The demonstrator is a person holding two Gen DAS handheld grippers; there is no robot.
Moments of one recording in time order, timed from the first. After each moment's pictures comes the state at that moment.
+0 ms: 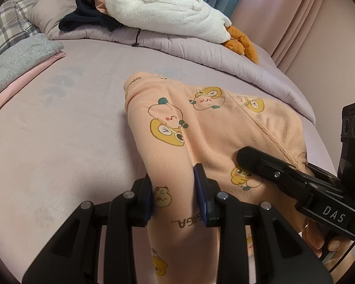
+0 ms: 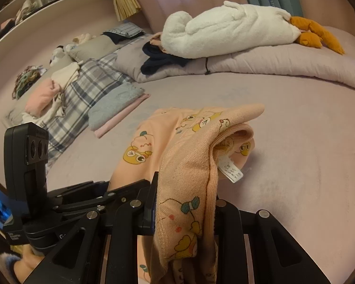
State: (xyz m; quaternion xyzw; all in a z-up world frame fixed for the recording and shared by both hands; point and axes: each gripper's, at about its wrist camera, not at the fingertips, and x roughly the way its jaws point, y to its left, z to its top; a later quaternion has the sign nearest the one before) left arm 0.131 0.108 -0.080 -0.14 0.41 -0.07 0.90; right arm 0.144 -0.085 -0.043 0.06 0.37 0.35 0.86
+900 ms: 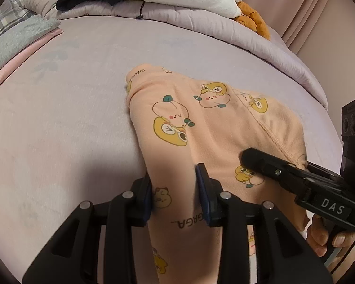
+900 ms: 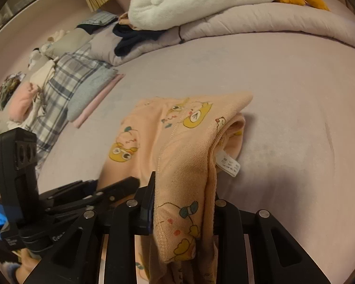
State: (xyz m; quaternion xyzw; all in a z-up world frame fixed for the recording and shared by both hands) left arm 0.146 0.102 -0.120 -0.13 0.46 -0.06 0.88; right arm 0.163 -0.101 -0.090 0.09 0.45 0.31 0.83
